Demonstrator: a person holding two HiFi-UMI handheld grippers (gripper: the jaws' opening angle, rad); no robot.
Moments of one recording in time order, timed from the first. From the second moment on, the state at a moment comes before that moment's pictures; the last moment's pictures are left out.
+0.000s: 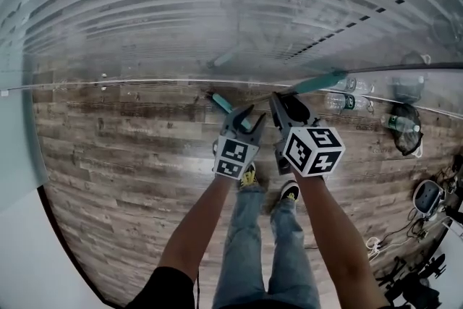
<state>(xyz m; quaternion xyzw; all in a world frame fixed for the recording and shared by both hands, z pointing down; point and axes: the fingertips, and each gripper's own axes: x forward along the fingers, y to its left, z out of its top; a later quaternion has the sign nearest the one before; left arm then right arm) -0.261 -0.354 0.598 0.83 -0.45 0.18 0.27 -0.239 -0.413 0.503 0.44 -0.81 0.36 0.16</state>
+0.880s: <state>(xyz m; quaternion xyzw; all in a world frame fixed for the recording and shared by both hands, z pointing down) -0.247 -0.368 0.604 0.84 -0.44 0.19 0.27 -0.231 -0.425 0.514 0.43 -0.82 0.35 0.17</state>
